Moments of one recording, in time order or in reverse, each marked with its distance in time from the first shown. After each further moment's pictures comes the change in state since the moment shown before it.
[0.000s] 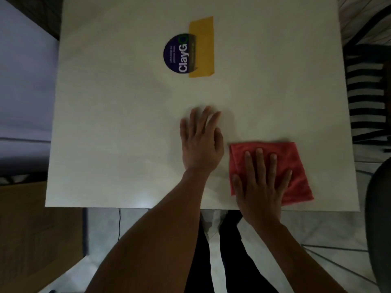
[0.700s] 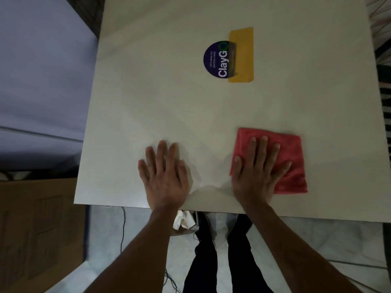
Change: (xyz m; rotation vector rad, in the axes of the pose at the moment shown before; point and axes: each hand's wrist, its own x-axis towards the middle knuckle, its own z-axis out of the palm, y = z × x) left_hand -0.100 -0.150 -0.066 0.162 -0.035 -0.360; right_hand 0.037 -0.118 0.017 -0.017 0.162 0.145
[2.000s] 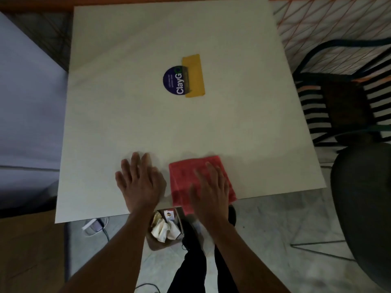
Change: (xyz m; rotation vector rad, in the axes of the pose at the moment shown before) left_hand -0.004 -0.004 -0.013 -0.094 -0.071 0.026; right_hand -0.078 -0.011 -0.041 0.348 -0.187 -0.084
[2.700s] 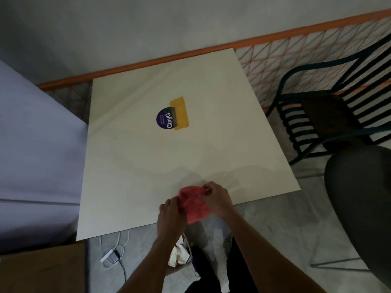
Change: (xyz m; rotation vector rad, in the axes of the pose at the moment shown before) left_hand -0.084 0.092 -0.024 -0.152 -0.332 0.021; right_hand 0.004 0.039 -0.097 0.489 -0.232 0.234
